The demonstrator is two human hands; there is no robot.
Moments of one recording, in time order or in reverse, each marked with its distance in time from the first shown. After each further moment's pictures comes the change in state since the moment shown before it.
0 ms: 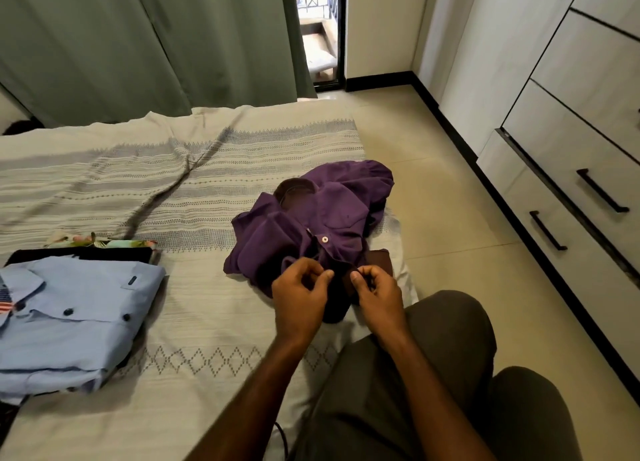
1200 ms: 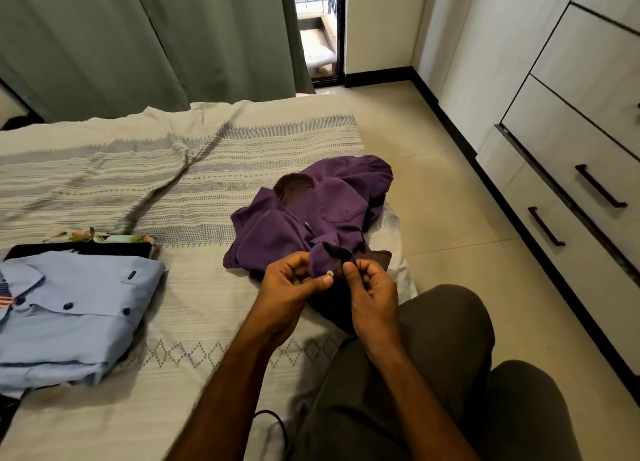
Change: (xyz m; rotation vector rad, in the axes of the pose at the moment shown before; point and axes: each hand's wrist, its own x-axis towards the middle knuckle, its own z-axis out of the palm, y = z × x) left_hand 0.005 0.017 -0.038 -0.682 -0.474 -0.323; right_hand -0.038 -0.038 0.010 0.229 0.065 -0.019
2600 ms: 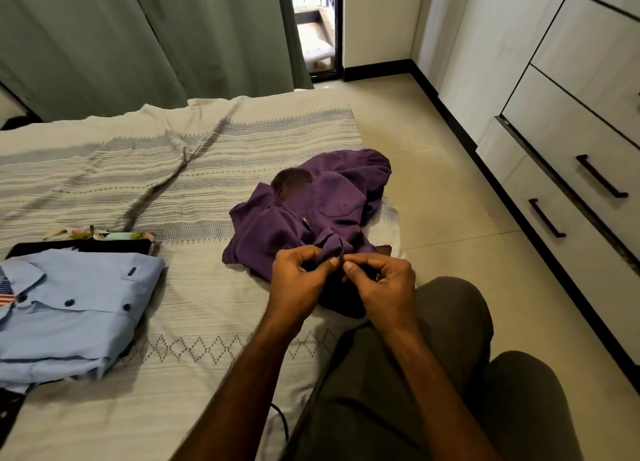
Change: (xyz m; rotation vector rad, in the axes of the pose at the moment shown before) left_hand -0.003 0.012 0.032 0.425 0.178 0.107; right_hand -0.001 -0.034 -0.027 -0.150 -0.060 -0.201
